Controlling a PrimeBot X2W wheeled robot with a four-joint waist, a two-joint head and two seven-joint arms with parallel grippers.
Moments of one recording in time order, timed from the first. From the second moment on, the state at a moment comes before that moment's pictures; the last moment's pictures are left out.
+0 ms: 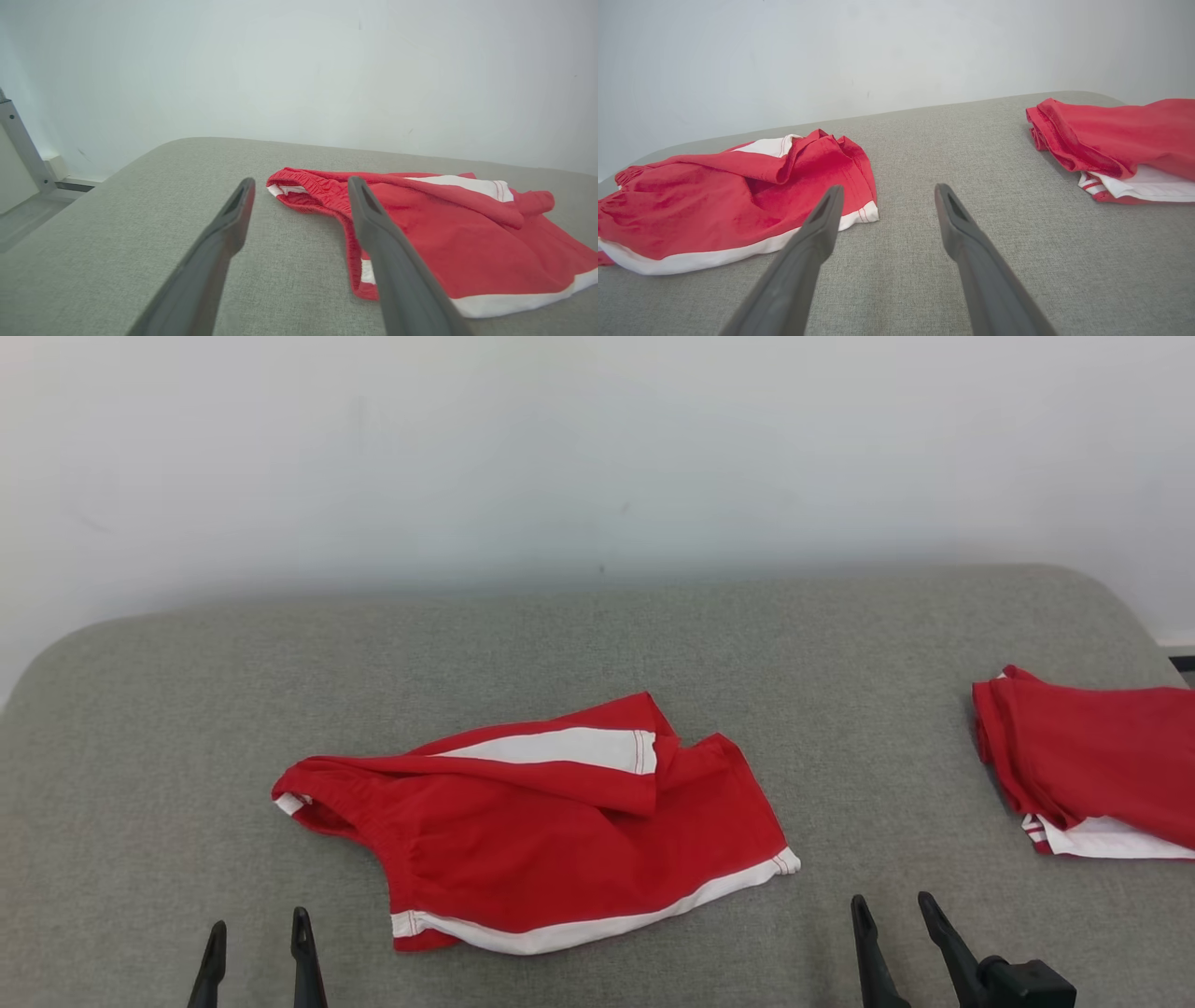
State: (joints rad) left arm 0.12 0.12 -0.04 0.08 -0.25 0.06 -0.26; right arm 0.08 -0.05 -0.02 0.21 0.14 0.13 -0.19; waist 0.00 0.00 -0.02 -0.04
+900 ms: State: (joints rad) left arm 0.17 0.05 0.03 0.12 -0.15 -0.06 -0.26; right arm 0.10 -0.05 -0.03 0.24 0.11 0.13 -0.22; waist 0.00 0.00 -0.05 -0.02
